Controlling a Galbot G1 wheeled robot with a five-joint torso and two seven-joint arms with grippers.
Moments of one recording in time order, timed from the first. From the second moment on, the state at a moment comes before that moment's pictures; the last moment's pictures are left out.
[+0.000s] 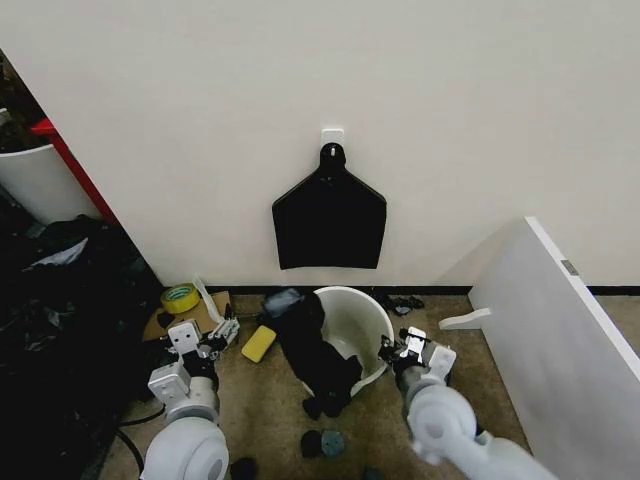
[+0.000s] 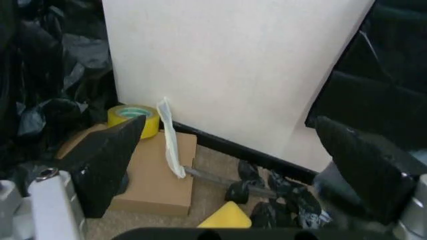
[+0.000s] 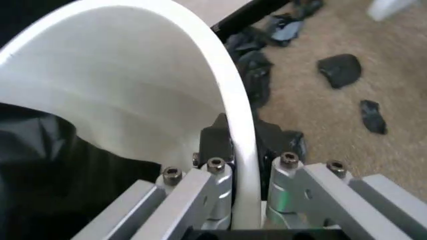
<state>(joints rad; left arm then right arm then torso) 1.52 -1.27 -0.34 -2.23 -0.47 0.19 -0.62 -1.17 1.07 -0.08 1.97 1.11 -0.01 0.89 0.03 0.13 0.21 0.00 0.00</state>
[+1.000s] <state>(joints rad) 1.54 -1.27 -0.35 -2.24 -0.47 0.19 -0.63 -1.28 1.01 -0.15 2.17 0.66 0.10 0.55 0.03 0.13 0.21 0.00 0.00</state>
